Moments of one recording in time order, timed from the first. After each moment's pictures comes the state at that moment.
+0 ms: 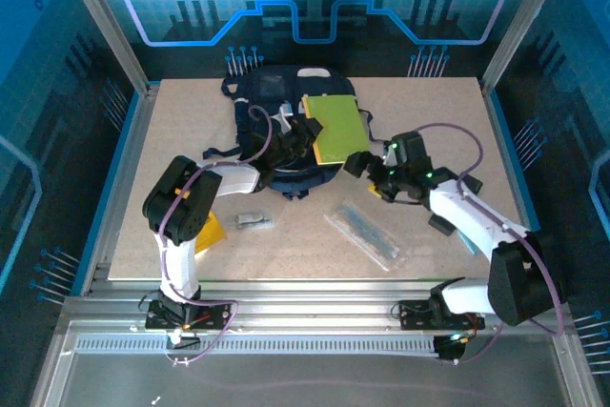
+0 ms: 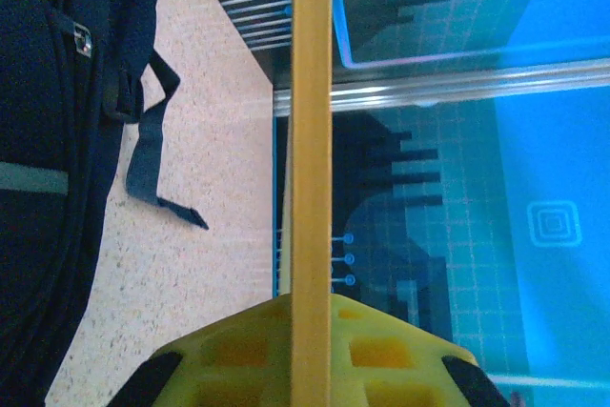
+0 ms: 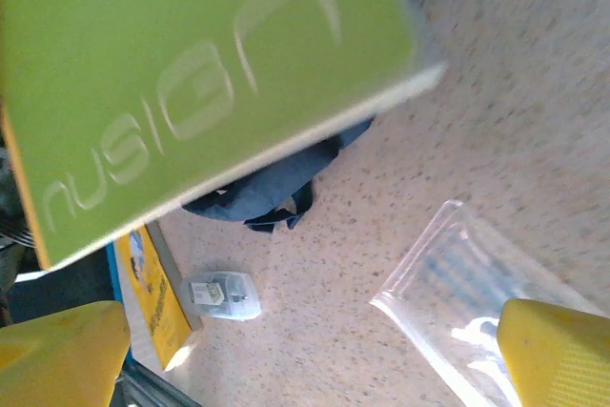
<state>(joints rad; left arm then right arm) -0.45 1.95 1.06 0.80 0.34 -1.39 0.36 1.33 0.82 -0.29 -0.39 0.92</state>
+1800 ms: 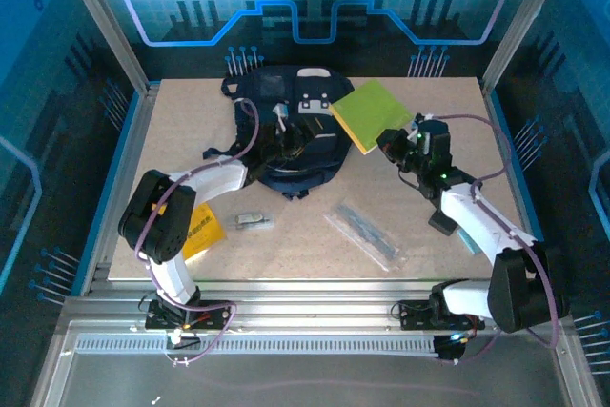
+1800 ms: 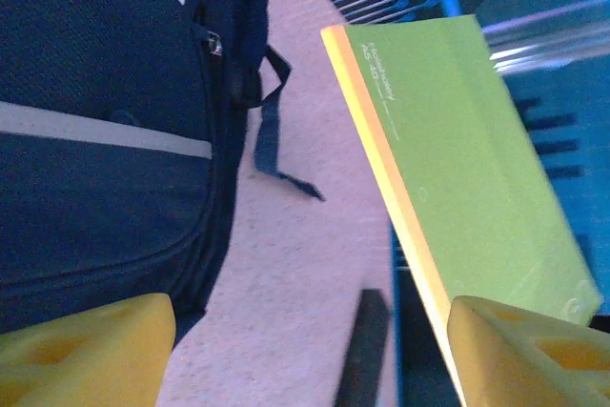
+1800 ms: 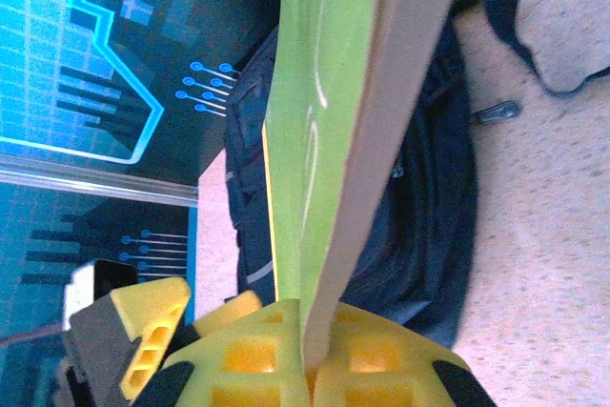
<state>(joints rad) -0.44 1.77 1.13 0.21 0.32 -1.04 0.19 1.28 0.81 0.03 -0.27 0.97</state>
